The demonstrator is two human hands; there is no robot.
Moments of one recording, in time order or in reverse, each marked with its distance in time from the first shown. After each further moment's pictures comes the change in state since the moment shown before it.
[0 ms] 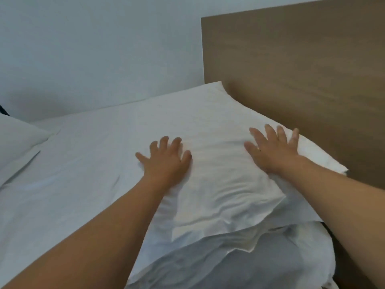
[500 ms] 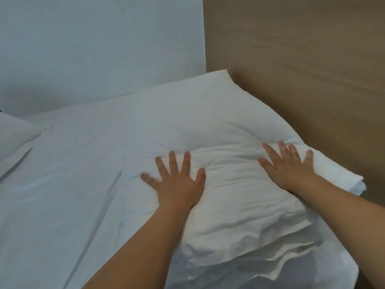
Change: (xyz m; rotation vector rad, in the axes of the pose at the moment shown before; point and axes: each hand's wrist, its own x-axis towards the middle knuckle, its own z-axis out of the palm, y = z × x) left_hand 0.001 -0.004 0.077 0.092 -0.104 -0.086; right_hand 0.018 0.022 0.073 -0.105 -0.232 0.096
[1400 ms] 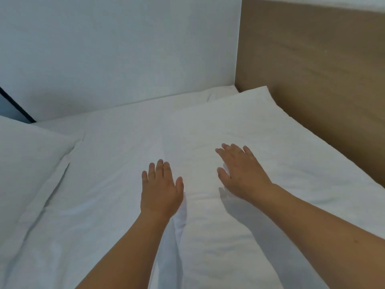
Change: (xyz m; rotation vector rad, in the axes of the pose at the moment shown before) left_hand 0.107 -0.160 -0.115 0.037 0.055 0.031; right_hand 0.012 -0.256 -0.135 0.166 0.215 -0.517
